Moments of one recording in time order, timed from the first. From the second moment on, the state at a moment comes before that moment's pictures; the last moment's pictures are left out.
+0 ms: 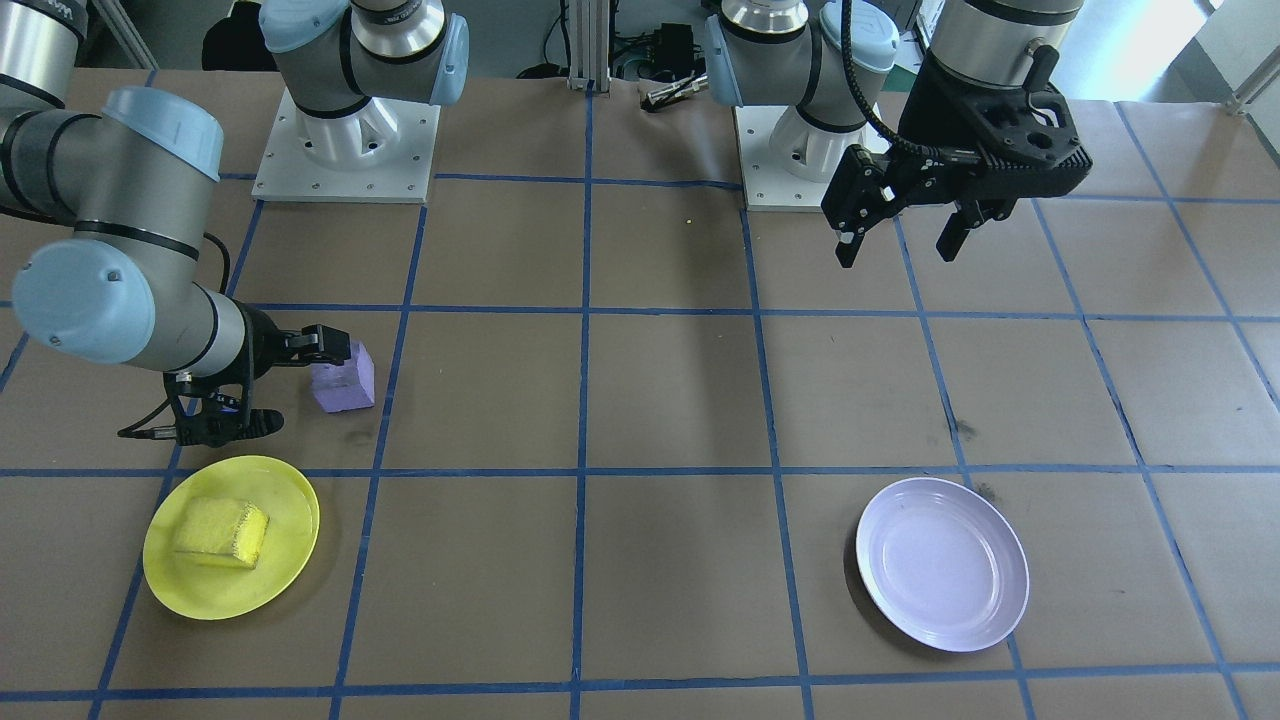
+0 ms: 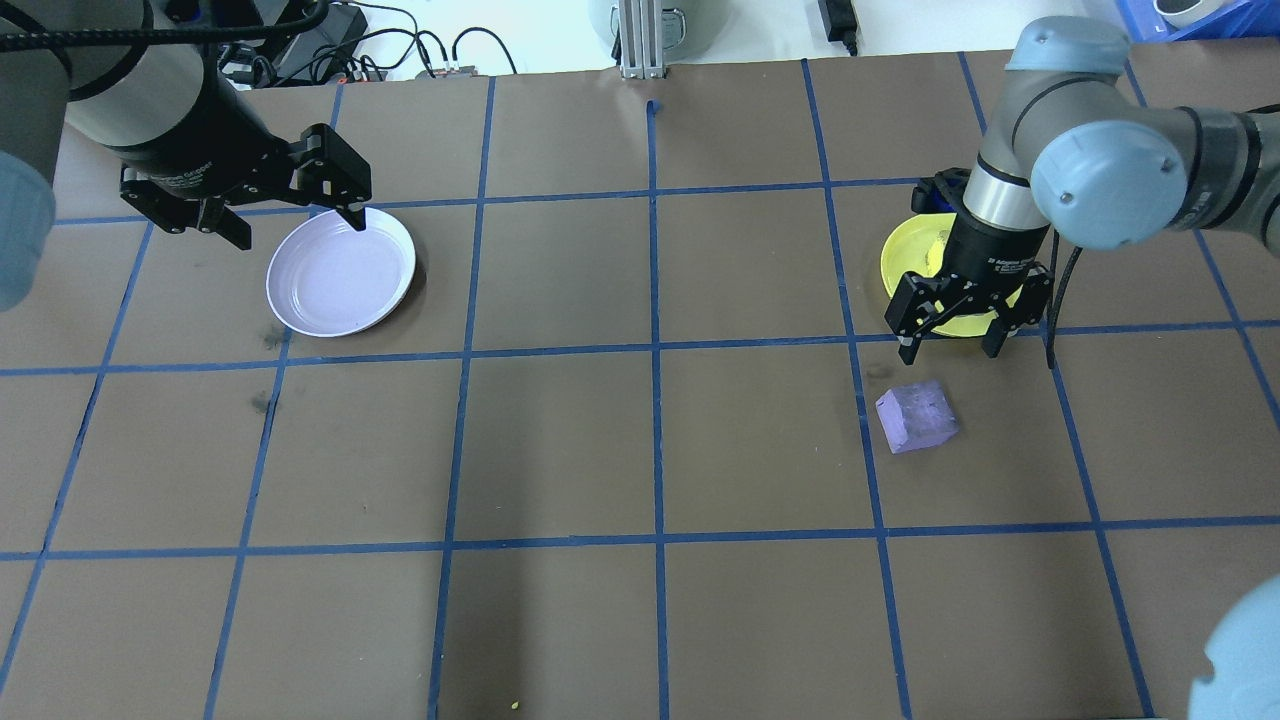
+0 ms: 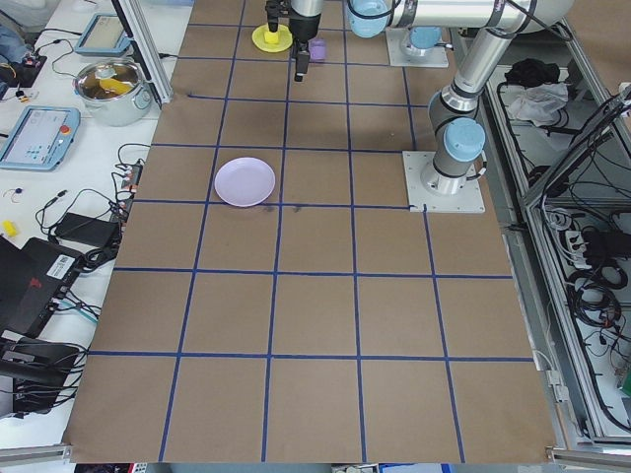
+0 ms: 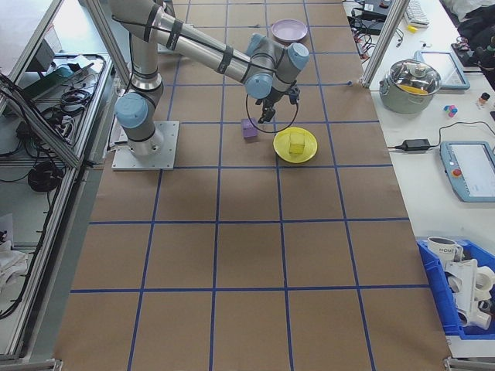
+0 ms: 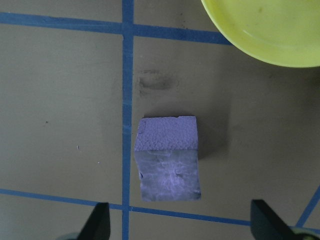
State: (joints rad) left arm -1.52 -1.47 -1.66 -1.42 1.55 -0.07; right arm 1.42 -1.31 1.75 -1.63 -1.57 -0.25
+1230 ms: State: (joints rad) left arm -1.52 -1.47 -1.66 -1.42 1.55 -0.07; right arm 1.43 -1.26 1.96 -1.84 -1.56 -0.25
